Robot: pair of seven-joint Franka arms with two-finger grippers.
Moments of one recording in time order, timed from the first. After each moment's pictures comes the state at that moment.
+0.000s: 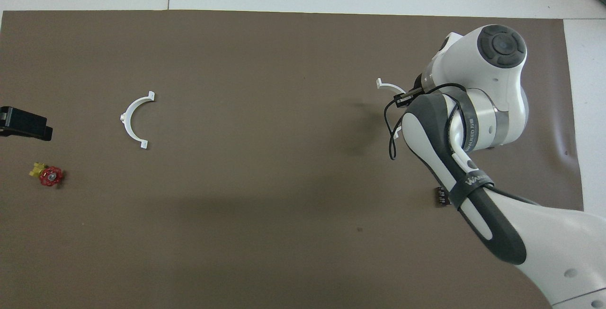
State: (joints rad) left arm -0.07 -0.03 0.06 -1.55 0.00 1.47 0.08; right arm 0.27 0.36 -0.05 -1.69 0.04 2.10 -0.04
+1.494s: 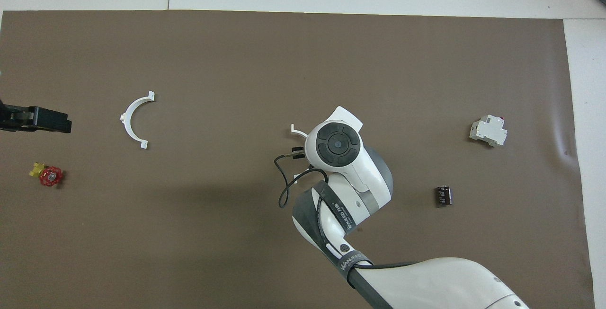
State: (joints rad) left arm -0.07 -0.08 0.06 -1.76 0.00 1.73 0.08; right arm 0.62 0.40 -0.04 -1.89 -0.02 2.38 0.47
